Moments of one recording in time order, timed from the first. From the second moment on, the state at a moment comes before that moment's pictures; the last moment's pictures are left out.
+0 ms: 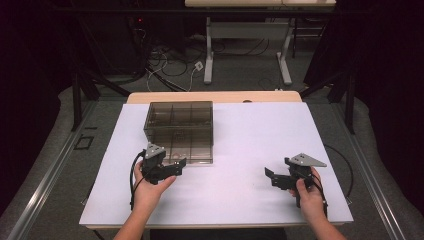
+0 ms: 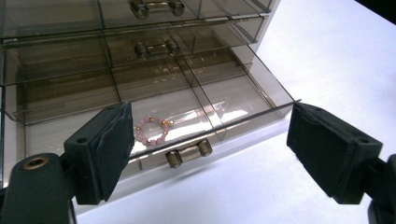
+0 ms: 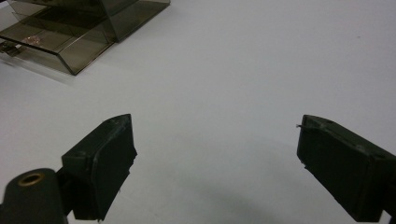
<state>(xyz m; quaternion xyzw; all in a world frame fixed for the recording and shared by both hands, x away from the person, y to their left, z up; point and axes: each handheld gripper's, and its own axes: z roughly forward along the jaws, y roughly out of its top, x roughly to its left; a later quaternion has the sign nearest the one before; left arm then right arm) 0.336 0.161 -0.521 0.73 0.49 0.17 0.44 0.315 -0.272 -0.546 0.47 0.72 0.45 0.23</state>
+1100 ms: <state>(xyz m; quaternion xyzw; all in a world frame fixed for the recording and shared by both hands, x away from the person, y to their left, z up) 0.317 0.169 -0.538 0.73 0.51 0.17 0.43 0.315 -0.272 -0.545 0.47 0.72 0.45 0.23</state>
